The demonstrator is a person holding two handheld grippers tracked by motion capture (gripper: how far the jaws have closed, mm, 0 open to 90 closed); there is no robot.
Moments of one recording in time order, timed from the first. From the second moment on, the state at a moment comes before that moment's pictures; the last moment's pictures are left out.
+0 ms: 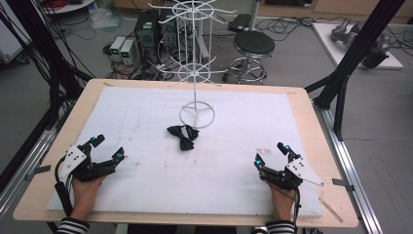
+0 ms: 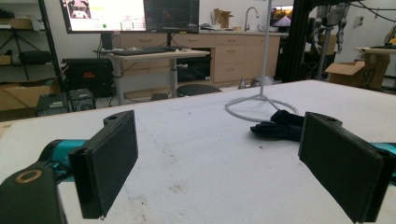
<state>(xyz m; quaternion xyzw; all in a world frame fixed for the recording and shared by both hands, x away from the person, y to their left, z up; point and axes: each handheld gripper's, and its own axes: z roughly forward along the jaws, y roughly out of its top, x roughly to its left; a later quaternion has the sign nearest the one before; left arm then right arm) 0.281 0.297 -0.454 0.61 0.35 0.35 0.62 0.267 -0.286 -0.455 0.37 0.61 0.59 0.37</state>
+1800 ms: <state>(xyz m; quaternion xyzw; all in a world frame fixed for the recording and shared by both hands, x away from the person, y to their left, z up) 0.367 0.200 -0.397 0.76 0.31 0.24 0.52 0.268 -0.286 -0.455 0.38 0.61 0.59 0.36</state>
